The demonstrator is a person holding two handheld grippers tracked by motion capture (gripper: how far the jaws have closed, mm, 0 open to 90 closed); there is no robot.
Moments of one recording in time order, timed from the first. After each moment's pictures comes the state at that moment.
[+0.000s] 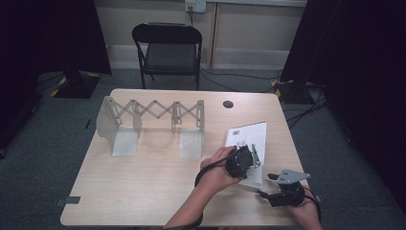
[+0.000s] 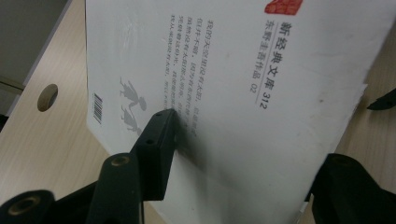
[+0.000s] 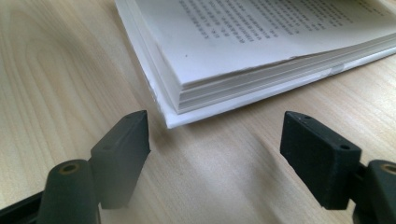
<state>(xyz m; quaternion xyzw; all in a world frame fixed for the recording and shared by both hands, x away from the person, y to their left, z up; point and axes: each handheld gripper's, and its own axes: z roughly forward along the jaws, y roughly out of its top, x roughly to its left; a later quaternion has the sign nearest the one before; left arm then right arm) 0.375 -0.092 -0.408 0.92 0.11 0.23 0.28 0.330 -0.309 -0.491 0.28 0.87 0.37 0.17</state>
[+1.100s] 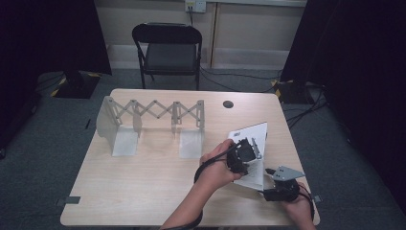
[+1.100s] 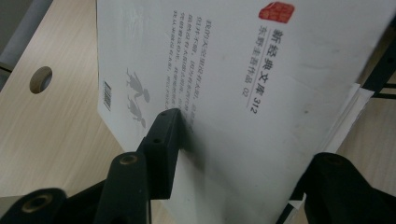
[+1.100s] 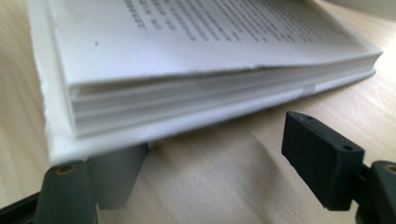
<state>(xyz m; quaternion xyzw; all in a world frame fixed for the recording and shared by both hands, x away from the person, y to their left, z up) 0.375 -0.089 -0.379 0.93 0.13 0.20 0.26 0.341 -0.297 -0.497 0.29 0.86 0.37 0.21</state>
